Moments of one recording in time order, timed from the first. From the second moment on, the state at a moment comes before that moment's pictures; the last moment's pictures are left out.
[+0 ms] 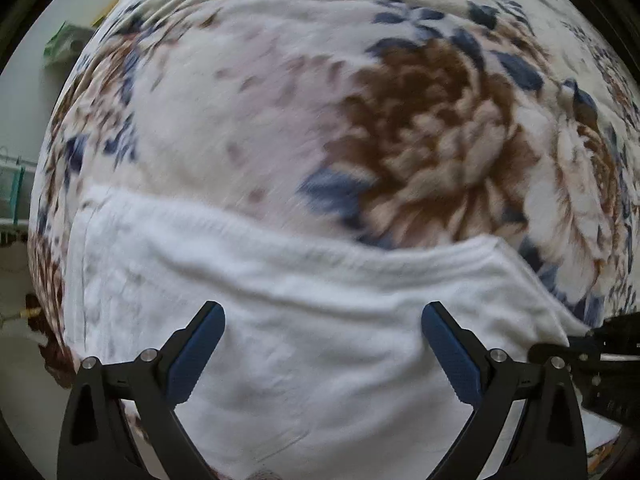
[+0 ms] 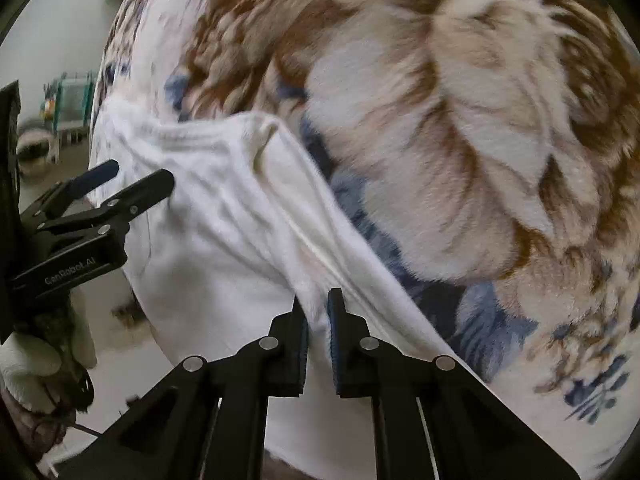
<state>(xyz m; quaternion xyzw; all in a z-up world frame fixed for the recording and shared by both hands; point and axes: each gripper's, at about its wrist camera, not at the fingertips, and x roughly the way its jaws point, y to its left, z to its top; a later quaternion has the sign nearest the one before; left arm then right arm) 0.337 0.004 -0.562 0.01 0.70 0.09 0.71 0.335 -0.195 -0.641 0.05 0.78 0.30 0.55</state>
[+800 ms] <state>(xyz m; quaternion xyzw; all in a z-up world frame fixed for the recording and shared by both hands) 0.406 -0.026 -0.558 0.04 0.68 0.07 0.73 0.328 -0.360 -0.570 0.23 0.73 0.13 0.63</state>
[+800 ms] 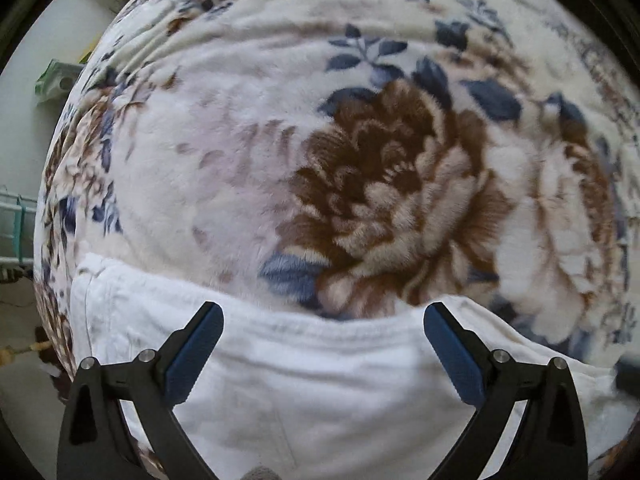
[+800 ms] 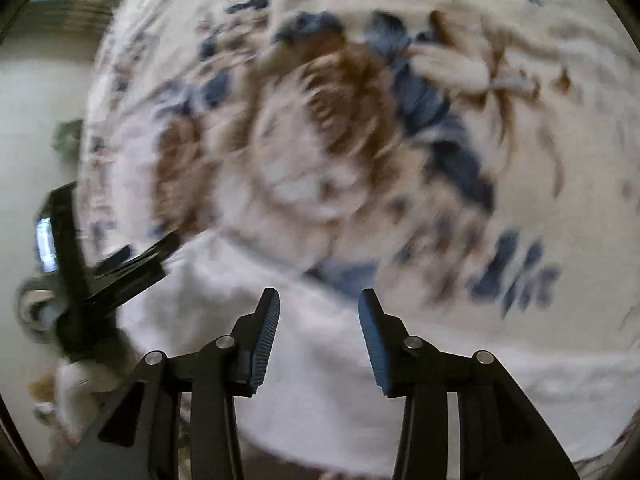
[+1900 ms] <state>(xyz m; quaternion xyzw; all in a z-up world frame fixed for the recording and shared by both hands) 0.279 -0.168 -0.550 0.02 0.73 -0.12 0.67 0.007 -0.592 -0.529 0.51 0.51 -0.20 0.66</state>
